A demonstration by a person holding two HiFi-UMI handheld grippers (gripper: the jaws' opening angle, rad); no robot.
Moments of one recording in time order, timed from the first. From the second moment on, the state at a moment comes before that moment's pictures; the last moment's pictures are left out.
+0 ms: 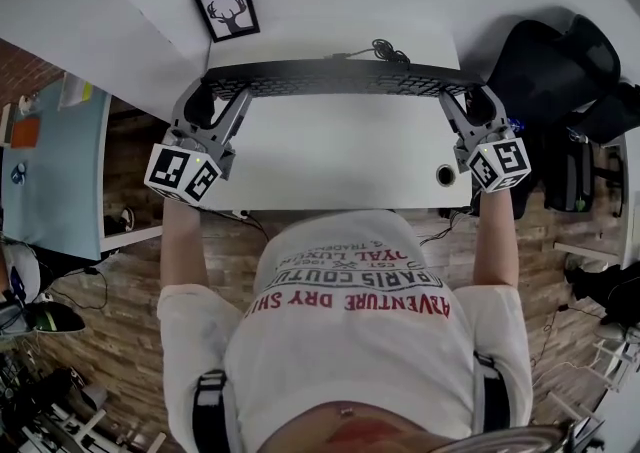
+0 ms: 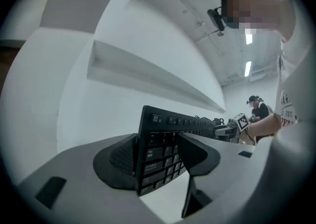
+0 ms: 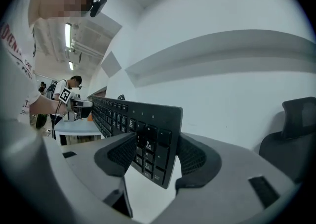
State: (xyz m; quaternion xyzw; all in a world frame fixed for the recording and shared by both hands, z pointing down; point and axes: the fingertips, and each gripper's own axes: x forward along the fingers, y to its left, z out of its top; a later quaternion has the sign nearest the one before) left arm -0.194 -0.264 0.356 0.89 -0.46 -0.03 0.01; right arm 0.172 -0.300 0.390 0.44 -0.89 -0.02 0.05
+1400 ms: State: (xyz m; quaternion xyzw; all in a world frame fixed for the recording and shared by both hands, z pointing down) left arm -0.260 -0.282 0.448 0.89 -0.40 -0.12 0.18; right arm 0.082 -0.251 0.330 0.39 -0.86 -0.32 0.10
